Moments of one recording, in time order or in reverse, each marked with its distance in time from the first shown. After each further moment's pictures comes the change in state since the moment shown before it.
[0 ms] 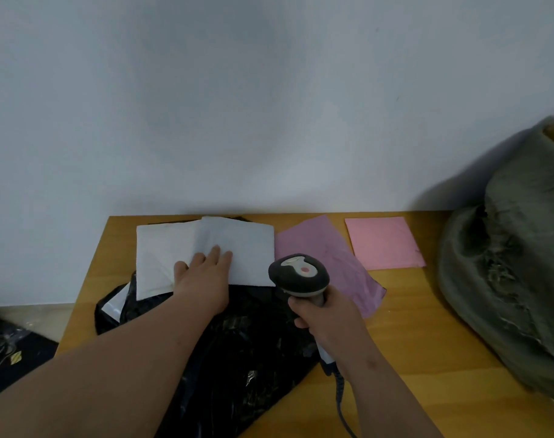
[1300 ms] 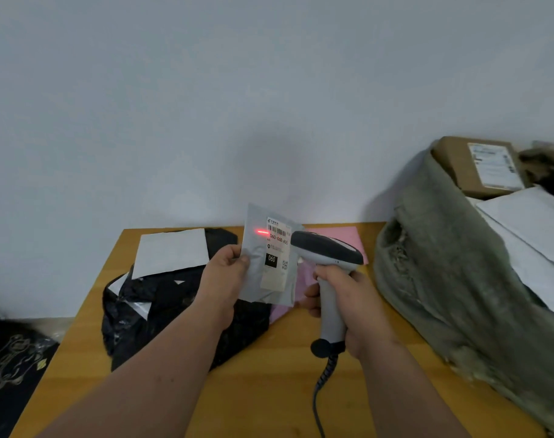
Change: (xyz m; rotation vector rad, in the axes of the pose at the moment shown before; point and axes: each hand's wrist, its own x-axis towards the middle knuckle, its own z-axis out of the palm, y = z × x) left_hand -0.154 0.160 -0.074 -1.627 0.305 -0.189; right_hand -0.112 0.008 -0.150 0.488 0.019 -0.011
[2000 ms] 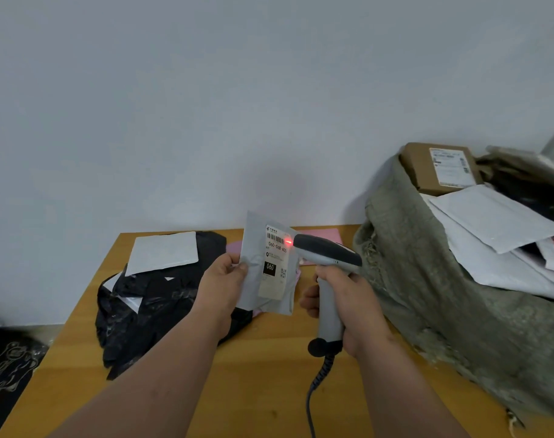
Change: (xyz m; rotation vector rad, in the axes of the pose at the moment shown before) left_hand -0.059 -0.005 0.025 0.027 0.001 0.020; right_hand -0.038 -0.002 -0.047 0.031 0.008 -0.055
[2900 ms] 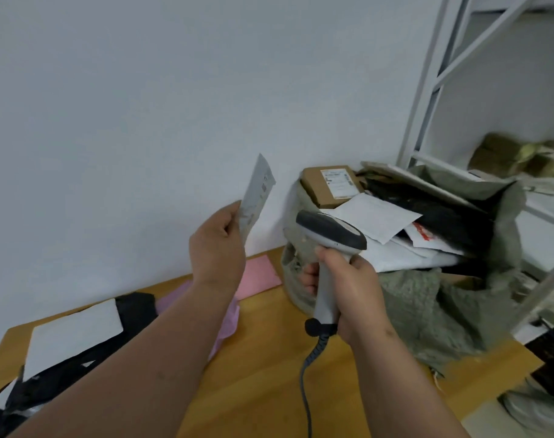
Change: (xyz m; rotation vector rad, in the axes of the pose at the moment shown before) left_hand -0.021 0.110 0.095 0.211 -0.065 0.786; right_hand -0.044 -0.054 -0.054 0.232 0.340 -0.279
